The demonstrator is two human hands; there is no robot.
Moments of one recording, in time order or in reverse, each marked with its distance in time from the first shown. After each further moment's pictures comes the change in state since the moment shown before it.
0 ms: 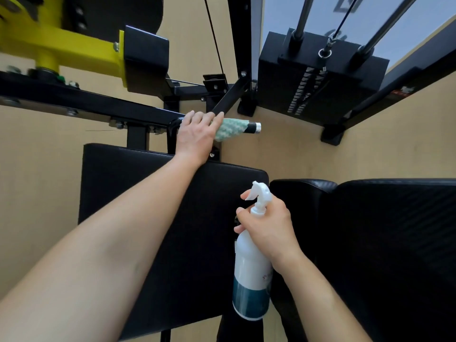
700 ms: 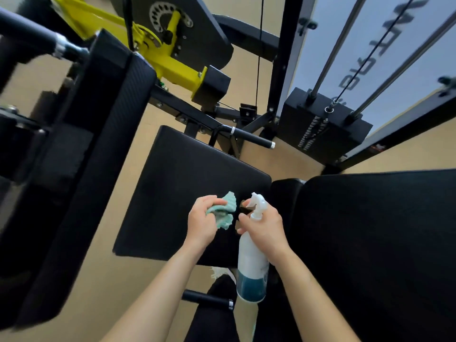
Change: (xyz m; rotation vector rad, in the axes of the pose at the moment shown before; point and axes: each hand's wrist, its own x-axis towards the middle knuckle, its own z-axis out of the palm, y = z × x) left_hand -0.288 0.121 -0.180 -1.352 0.077 -0.961; right_hand -0.143 -0.005 -0.020 -0.216 -0.122 -0.194
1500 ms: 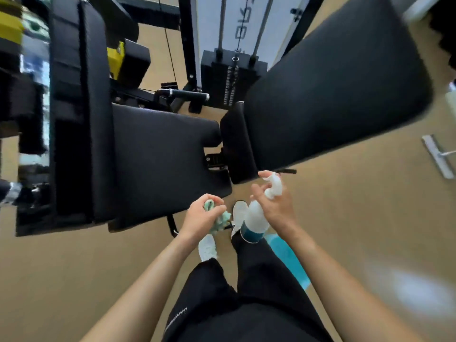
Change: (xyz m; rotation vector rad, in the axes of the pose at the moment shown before) left_hand -0.168 -0.084 -0.108 0.103 -0.634 0.054; right_hand -0.225 0.112 0.103 0.220 0.618 -0.104
